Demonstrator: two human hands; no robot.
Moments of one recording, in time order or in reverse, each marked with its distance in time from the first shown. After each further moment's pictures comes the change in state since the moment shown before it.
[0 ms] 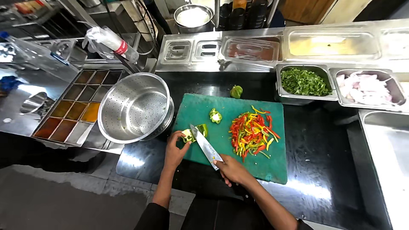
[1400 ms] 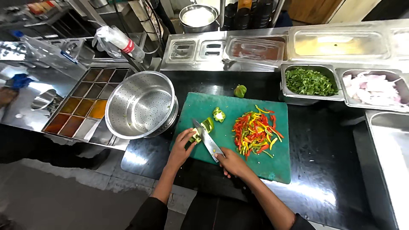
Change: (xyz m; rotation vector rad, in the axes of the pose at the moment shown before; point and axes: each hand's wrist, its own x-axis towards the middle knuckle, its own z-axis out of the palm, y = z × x) left_hand 0.000 -0.002 -0.001 0.165 -0.126 0.332; right_hand 0.009 -0.012 -0.002 -0.041 0.094 -0.009
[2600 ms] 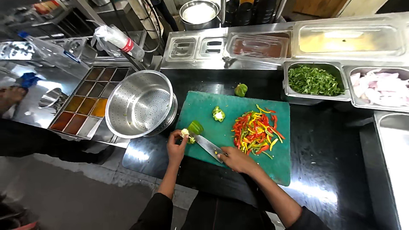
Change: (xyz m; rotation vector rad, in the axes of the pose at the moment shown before) left_hand -0.004 0.002 0.018 -0.296 0.436 -0.343; right_hand -0.002 -0.004 -0.031 -0.351 -0.094 -0.102
